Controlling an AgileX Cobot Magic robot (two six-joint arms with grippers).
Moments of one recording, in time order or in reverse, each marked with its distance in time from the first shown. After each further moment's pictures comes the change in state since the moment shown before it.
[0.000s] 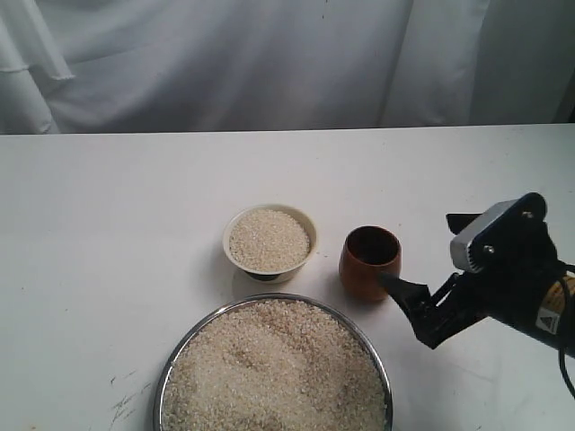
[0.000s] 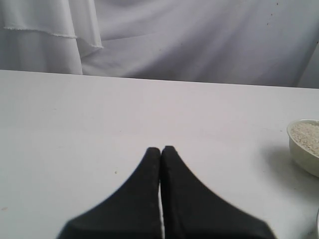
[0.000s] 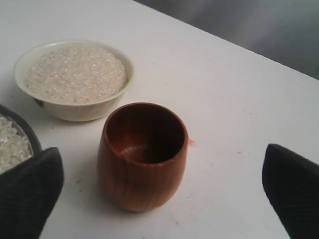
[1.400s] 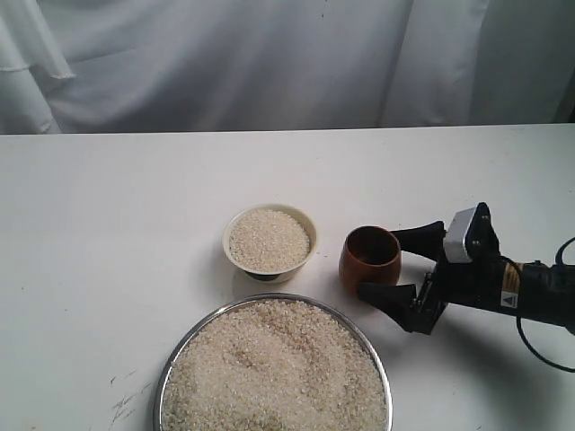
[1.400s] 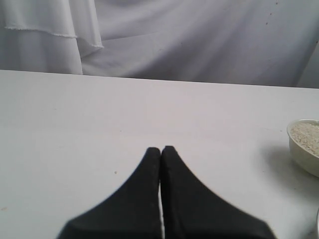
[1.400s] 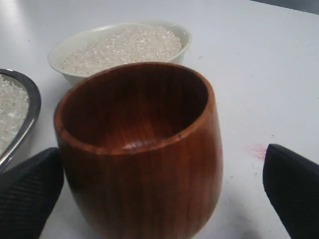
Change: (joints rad) left arm 0.000 0.000 0.000 0.000 0.000 0.000; right arm -0.276 0.661 -0.448 -0.723 -0.399 0.271
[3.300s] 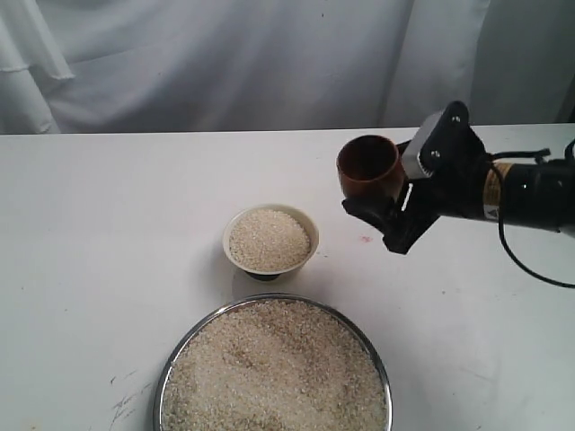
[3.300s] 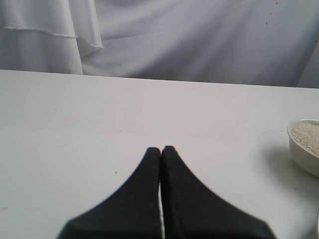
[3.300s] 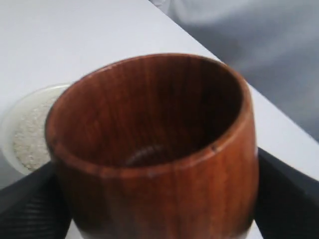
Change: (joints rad) left arm 0.000 0.000 0.000 0.000 0.000 0.000; right arm 0.178 -0.426 -0.073 0.043 0.447 0.135
